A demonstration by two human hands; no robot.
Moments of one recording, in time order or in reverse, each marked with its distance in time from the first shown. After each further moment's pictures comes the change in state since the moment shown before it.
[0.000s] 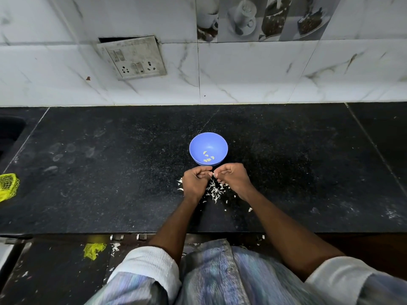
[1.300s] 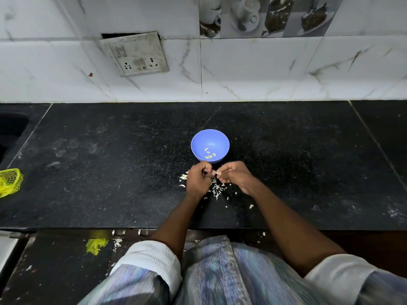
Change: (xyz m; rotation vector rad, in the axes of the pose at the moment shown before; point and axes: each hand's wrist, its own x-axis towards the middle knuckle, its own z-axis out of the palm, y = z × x) left_hand -0.003 0.004 0.000 0.278 -0.027 0.252; right_hand 0.003 -0.005 -0.010 0.043 -0.157 0.168
